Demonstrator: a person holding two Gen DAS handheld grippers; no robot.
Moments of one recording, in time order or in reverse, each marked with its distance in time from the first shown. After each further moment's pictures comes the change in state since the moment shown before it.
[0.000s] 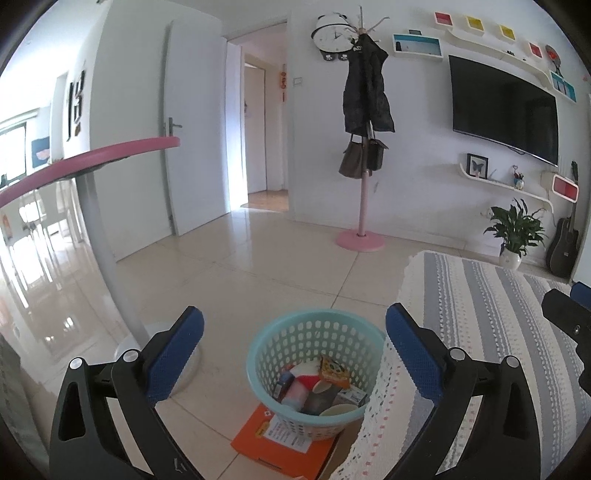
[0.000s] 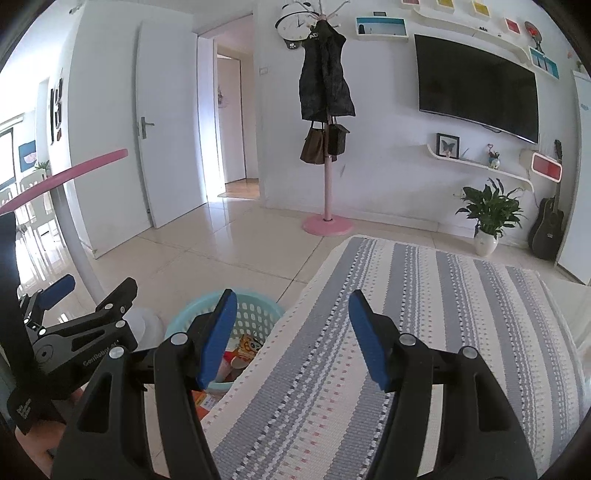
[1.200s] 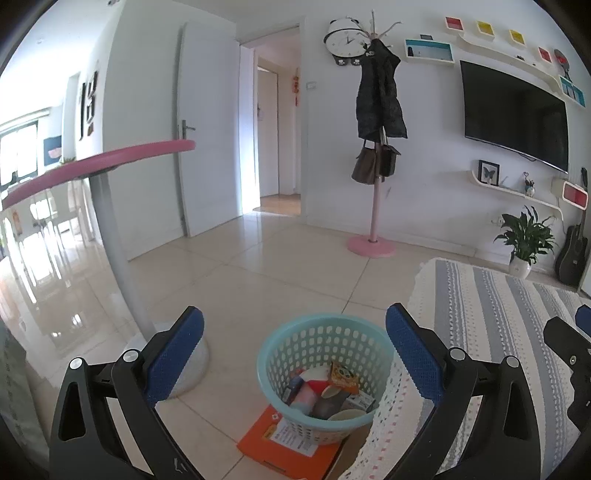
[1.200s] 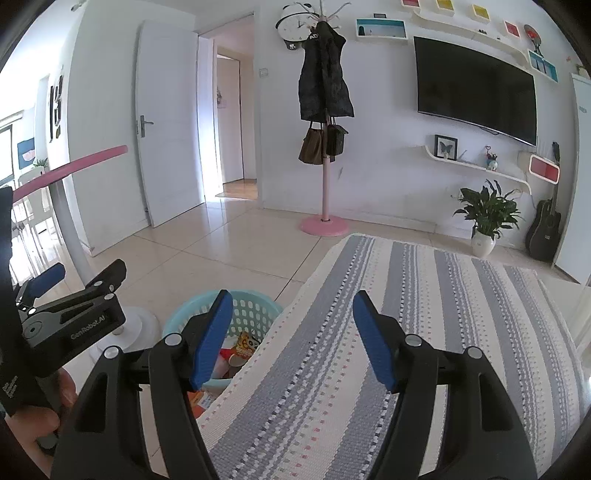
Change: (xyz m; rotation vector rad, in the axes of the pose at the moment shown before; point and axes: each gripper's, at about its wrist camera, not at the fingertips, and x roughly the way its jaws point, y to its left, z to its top) left arm -0.004 0.005 0.001 -0.014 -0.022 0.047; right arm 0.001 0.002 -0.008 0.000 -0.002 -0.009
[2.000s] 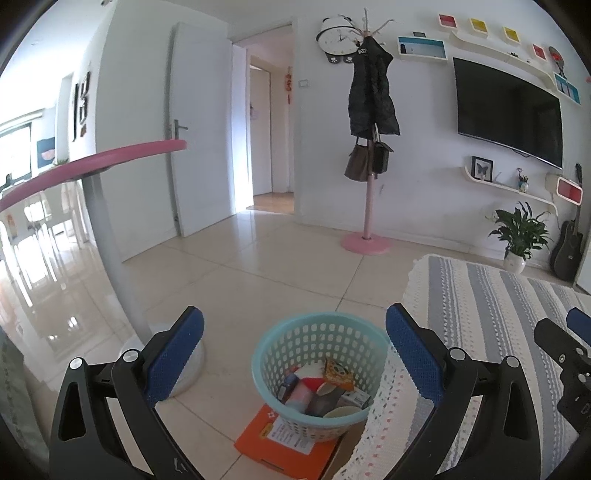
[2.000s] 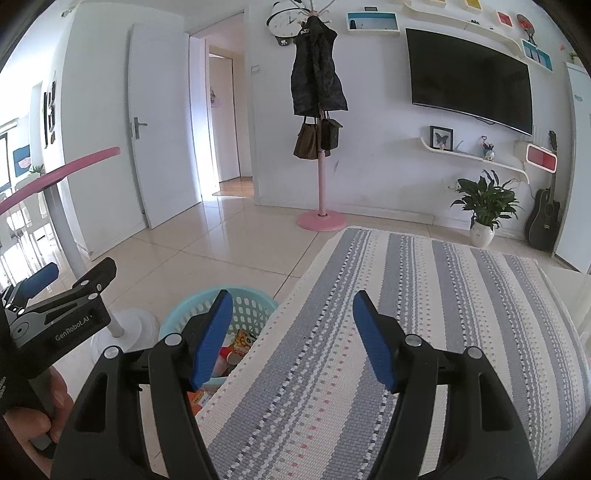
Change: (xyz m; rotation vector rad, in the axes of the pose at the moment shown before) left arm 0.002 -0.003 -0.001 0.009 0.013 -0.026; right arm 0.006 -0.012 -0.007 0.023 0.015 -0.006
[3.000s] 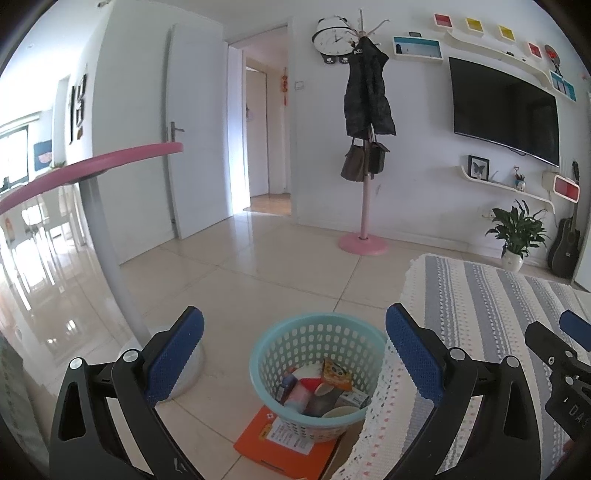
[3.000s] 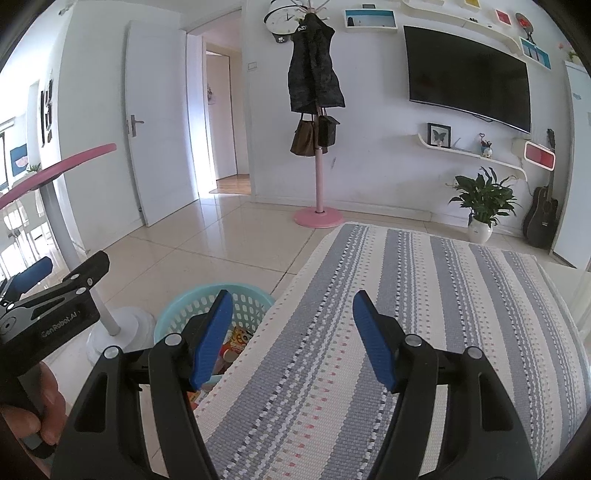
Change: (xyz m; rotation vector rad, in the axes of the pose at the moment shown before) left arm -0.004 -0.002 0.001 0.014 -0.008 -0.012; right arm 0.005 -0.003 -0.004 0.000 0.006 -0.004
